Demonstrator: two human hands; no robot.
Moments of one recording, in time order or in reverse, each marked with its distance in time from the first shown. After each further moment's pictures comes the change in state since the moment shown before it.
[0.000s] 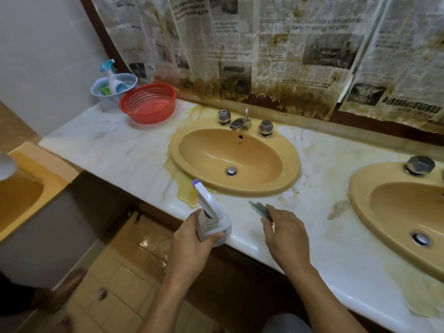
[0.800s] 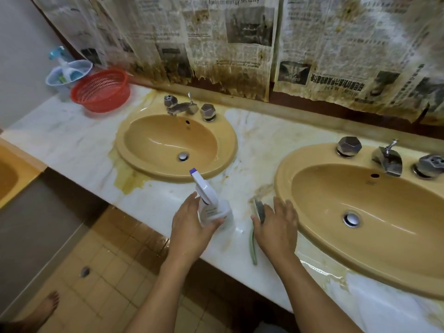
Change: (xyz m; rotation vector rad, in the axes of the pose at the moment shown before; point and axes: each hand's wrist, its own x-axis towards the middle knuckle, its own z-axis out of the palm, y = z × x) left_hand -0.029 0.115 0.218 0.233 -0.066 -0.049; right_hand 0.003 0.225 -0.061 -0.163 -0.246 0.181
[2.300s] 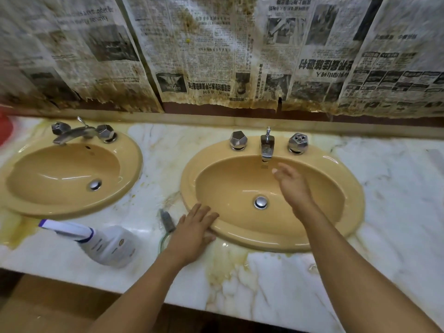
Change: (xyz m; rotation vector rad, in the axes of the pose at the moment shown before) left_hand 0.012 0.101 0.187 0.524 -0.539 0.624; right_hand 0.043 0.251 -0.154 1.017 0.170 0.443
